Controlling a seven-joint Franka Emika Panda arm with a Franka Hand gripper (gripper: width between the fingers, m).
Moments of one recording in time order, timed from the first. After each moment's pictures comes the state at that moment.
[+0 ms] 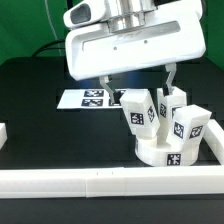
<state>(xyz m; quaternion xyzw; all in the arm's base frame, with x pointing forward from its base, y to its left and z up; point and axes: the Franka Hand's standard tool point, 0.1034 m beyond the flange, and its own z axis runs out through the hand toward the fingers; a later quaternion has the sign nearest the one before) 0.564 0.022 0.088 -0.98 0.13 -0.10 0.11</state>
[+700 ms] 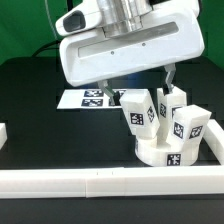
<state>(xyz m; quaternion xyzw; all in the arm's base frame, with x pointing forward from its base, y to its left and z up) 0.565 0.019 0.087 -0.99 0.04 -0.04 0.13</state>
